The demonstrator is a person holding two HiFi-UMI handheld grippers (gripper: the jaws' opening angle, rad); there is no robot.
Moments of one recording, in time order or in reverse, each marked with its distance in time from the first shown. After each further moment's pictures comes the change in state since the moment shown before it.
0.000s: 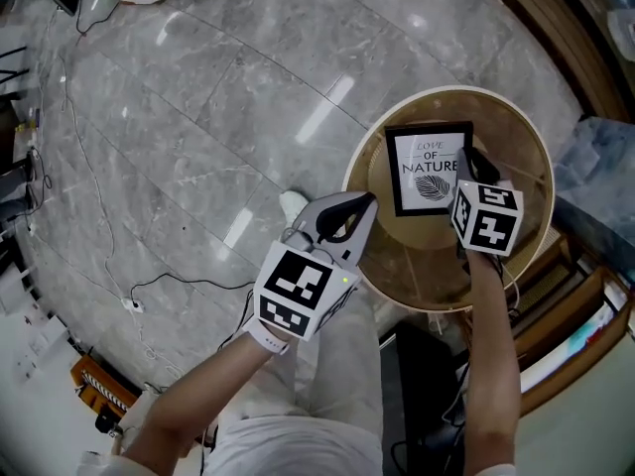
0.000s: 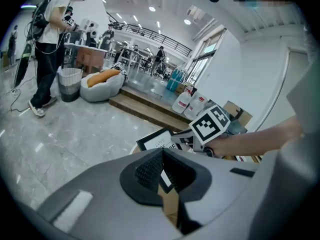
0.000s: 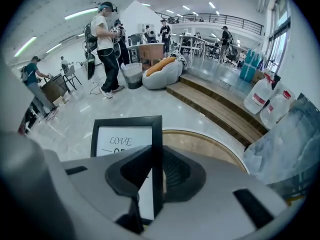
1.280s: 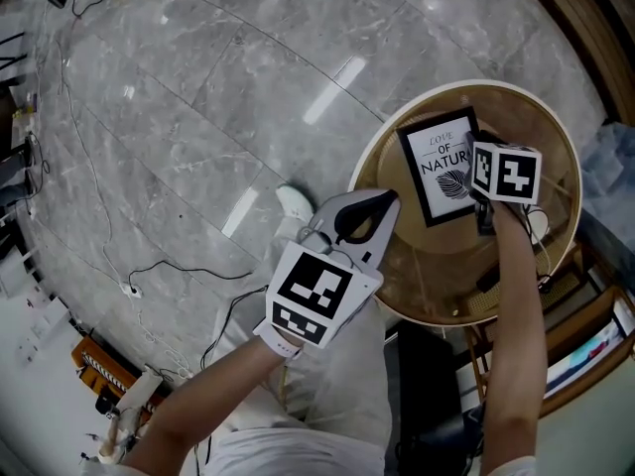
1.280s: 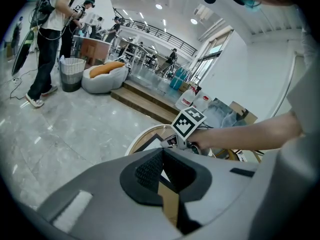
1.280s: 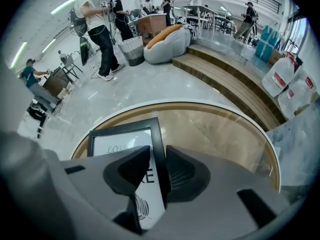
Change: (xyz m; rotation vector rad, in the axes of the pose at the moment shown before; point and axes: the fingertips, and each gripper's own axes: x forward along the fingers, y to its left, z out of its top) left arm 0.060 0.025 -0.032 -0.057 0.011 0.001; right arm 0.122 -0.011 -0.044 0.018 0.265 0.114
